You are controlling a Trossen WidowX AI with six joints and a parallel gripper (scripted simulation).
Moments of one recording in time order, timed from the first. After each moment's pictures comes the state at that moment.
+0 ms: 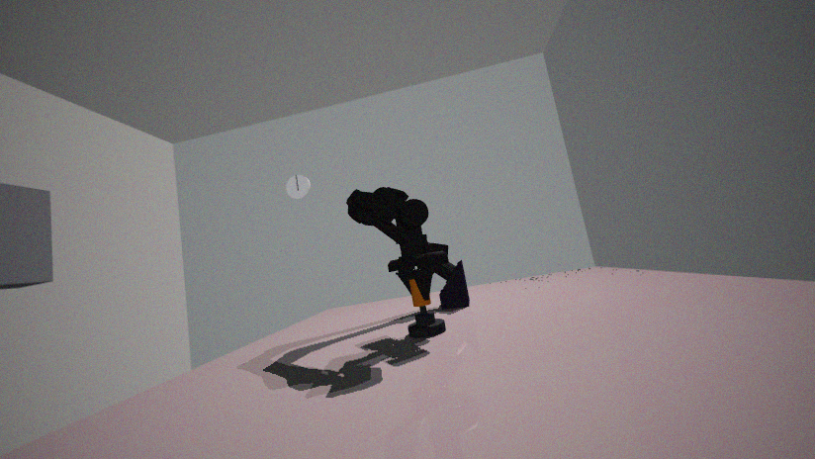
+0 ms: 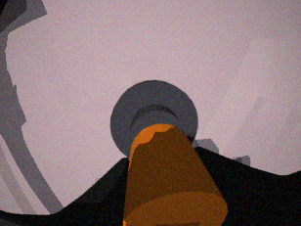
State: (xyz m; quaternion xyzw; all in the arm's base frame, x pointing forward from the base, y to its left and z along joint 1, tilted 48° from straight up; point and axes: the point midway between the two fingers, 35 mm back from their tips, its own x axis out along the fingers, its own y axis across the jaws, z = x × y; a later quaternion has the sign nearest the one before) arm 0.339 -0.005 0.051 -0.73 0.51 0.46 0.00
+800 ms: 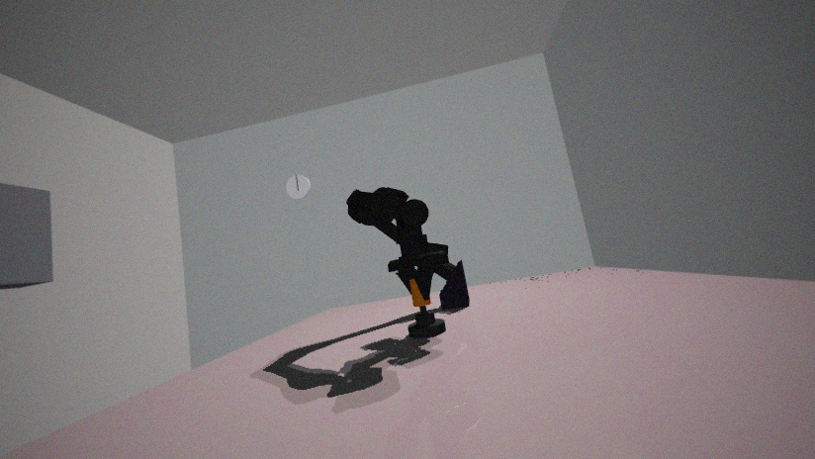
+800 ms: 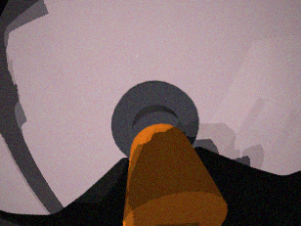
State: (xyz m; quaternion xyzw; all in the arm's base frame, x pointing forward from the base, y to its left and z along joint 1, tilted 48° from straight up) arm 0.338 -0.006 0.051 -0.73 0.51 0.46 0.00
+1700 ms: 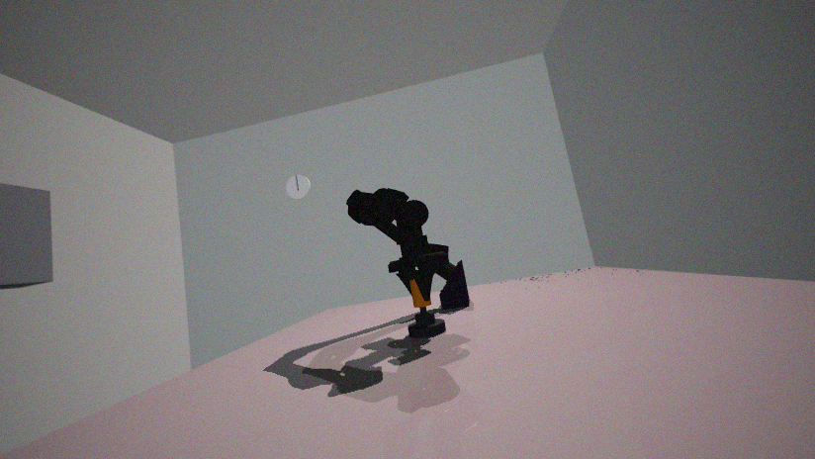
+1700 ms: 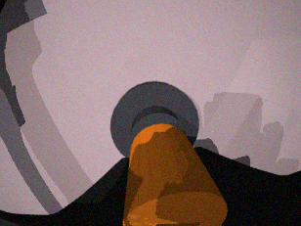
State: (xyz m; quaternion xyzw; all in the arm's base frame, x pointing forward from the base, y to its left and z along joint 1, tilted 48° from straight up) arm 0.337 -0.007 0.049 -0.73 0.50 0.46 0.00
